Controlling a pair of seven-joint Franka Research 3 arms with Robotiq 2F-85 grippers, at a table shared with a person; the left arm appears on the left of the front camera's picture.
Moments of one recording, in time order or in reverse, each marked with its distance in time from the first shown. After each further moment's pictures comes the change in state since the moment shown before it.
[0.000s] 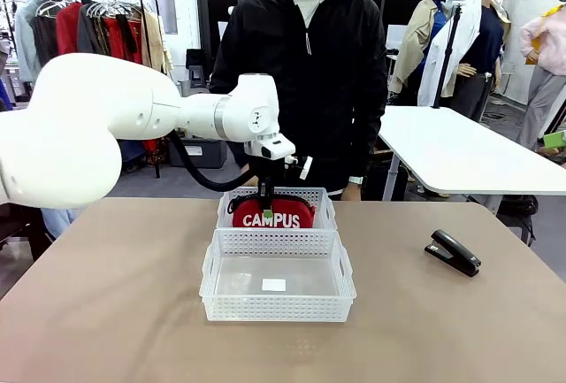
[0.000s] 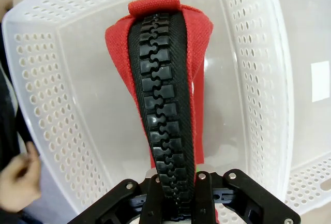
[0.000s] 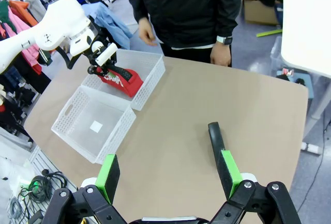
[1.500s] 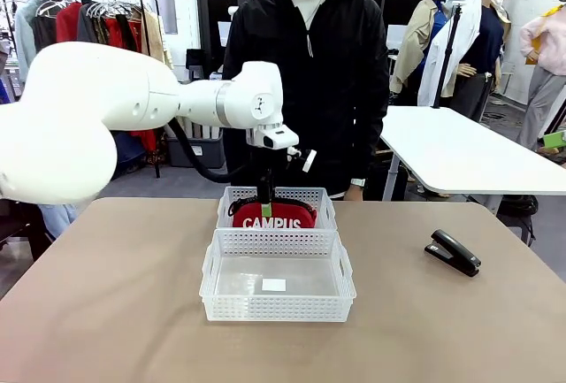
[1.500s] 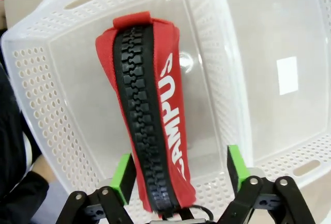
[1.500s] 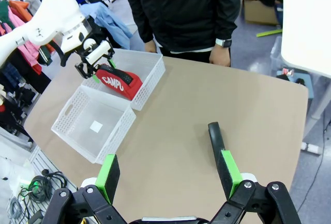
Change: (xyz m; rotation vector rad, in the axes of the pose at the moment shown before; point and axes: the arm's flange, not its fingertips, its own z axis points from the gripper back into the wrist) left arm 0.012 -0.018 0.038 -0.052 0.015 -0.027; right arm 0.000 0.000 0.000 0.000 0.000 0.000
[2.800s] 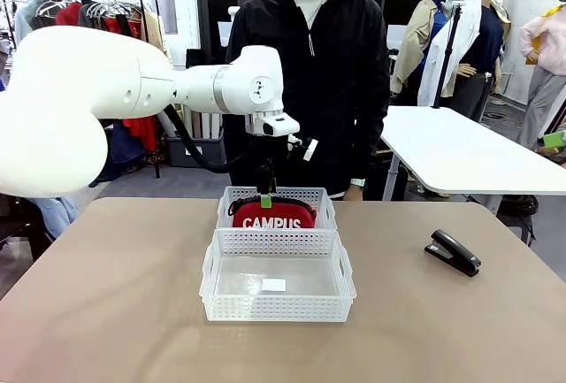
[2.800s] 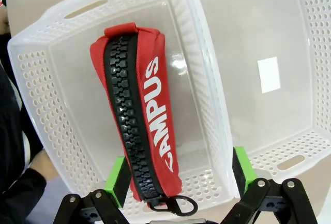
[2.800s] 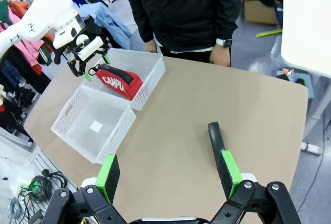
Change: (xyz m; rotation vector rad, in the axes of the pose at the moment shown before) left arm 0.002 -0.010 0.019 -0.020 -0.009 0.002; right arm 0.000 0.000 0.000 0.000 0.000 0.000
